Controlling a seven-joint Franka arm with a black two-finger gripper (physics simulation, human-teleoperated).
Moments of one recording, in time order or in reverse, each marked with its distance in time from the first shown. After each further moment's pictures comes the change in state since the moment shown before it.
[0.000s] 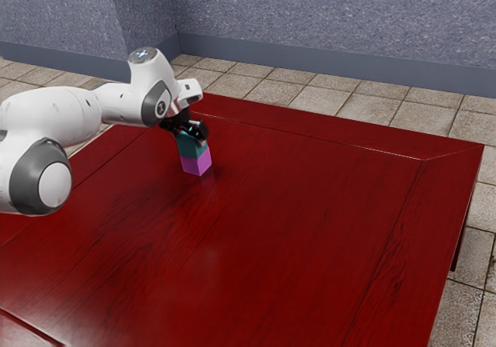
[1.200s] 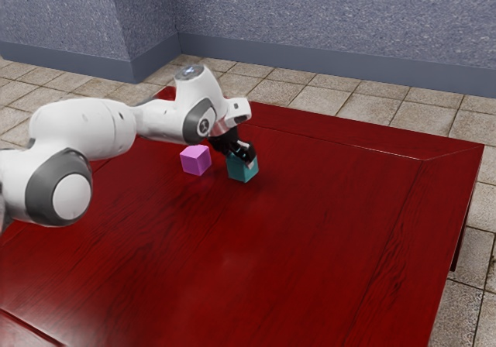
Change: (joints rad) arm -0.107 0.048 -0.095 -0.004 -0.006 0.006 -0.006
